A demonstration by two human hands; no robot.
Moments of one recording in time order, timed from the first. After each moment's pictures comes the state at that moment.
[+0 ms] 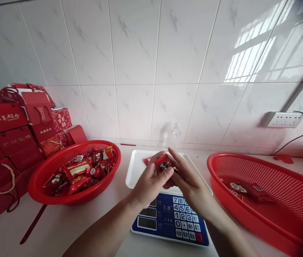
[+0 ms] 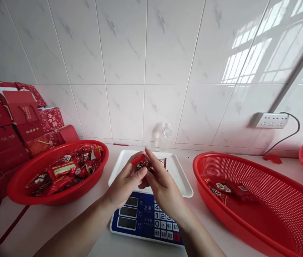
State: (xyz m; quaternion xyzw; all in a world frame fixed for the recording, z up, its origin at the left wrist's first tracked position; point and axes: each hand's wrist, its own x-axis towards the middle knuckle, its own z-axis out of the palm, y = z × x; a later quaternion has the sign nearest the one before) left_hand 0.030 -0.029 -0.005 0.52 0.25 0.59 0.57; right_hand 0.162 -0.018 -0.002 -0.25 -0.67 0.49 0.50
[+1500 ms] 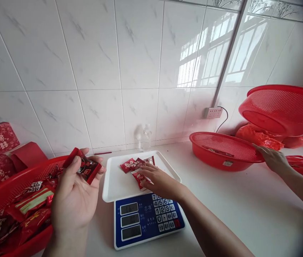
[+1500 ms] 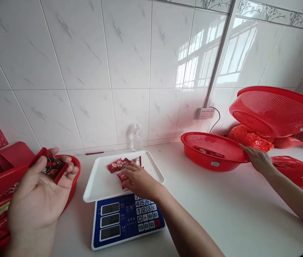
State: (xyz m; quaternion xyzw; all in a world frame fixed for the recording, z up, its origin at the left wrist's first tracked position) left_hand -0.033 -0.056 0.056 0.33 0.26 0.81 0.42; right_hand 0.174 0.012 -0.013 -0.37 -0.89 0.11 0.24
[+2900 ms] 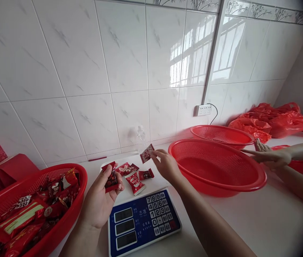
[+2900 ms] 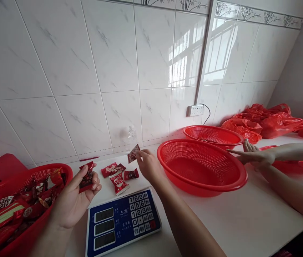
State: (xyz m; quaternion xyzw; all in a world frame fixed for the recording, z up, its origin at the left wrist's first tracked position) left_hand -0.002 -0.030 0.020 0.35 0.30 0.62 0.63; right_hand 0.210 0.047 -0.012 -0.61 -0.69 0.00 0.39
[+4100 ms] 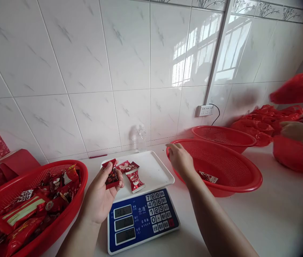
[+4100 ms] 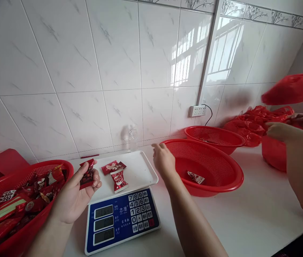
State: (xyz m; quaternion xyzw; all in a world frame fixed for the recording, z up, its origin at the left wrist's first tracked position) left_hand -0.002 -0.032 0.019 0.36 0.30 0.62 0.62; right_hand 0.250 0.043 0.000 -0.70 -0.63 -0.06 0.33
